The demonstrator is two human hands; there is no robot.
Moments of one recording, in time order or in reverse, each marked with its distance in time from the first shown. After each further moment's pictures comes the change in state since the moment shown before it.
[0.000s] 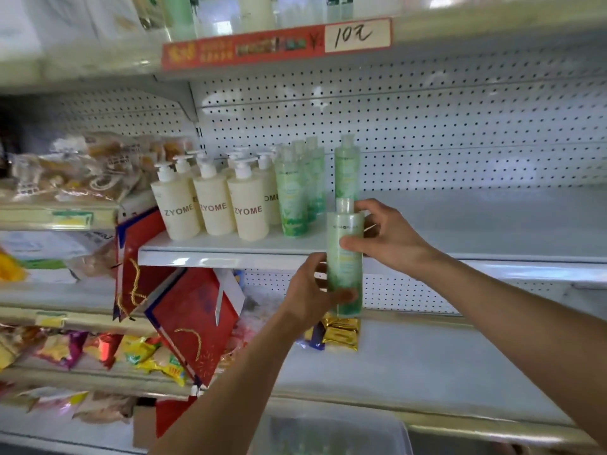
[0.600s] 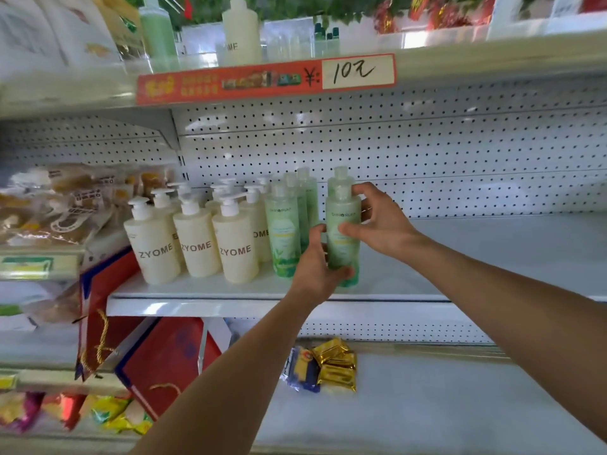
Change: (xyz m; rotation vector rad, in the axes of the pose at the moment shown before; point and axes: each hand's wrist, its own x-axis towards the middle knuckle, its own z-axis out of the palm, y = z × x) left_hand 0.128 0.016 -0.001 0.111 0.043 0.188; right_hand 0.092 -0.016 -0.021 -0.176 0.162 -0.078
